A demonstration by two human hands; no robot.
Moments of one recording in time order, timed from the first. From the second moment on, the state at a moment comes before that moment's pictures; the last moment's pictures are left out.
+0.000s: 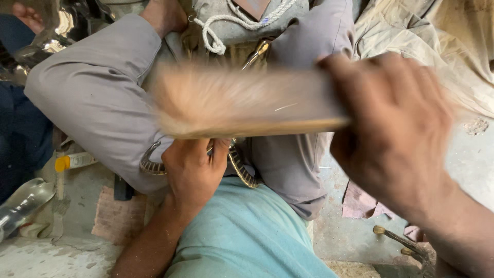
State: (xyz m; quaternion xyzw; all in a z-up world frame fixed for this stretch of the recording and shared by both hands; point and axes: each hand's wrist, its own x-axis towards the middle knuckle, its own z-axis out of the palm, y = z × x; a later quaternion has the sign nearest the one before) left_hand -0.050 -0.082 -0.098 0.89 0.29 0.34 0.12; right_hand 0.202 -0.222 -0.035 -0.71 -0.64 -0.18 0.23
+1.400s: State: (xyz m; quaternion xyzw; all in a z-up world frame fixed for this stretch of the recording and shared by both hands) left_hand -0.051 -0.089 -0.106 0.88 0.32 0.34 0.12; right_hand 0.183 -0.216 0.034 -0.72 -0.67 -0.07 0.16
